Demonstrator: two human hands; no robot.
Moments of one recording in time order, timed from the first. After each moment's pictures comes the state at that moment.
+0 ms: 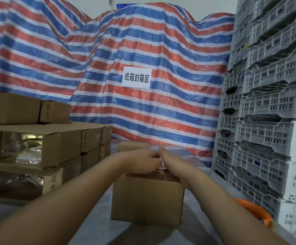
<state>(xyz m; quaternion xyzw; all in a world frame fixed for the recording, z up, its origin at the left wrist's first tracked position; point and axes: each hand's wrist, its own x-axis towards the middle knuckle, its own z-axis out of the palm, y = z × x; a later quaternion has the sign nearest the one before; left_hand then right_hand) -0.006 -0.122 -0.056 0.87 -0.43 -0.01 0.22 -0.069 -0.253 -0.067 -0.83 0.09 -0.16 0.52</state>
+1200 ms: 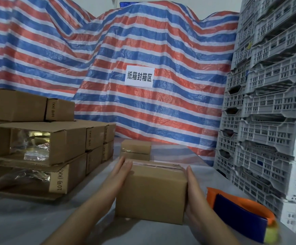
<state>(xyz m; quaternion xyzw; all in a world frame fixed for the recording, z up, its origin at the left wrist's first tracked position) 0.009 -0.076 -0.149 0.66 -0.23 -0.07 0.71 -0.064 -0.285 -0.158 -0.56 0.18 -0.15 0.80</state>
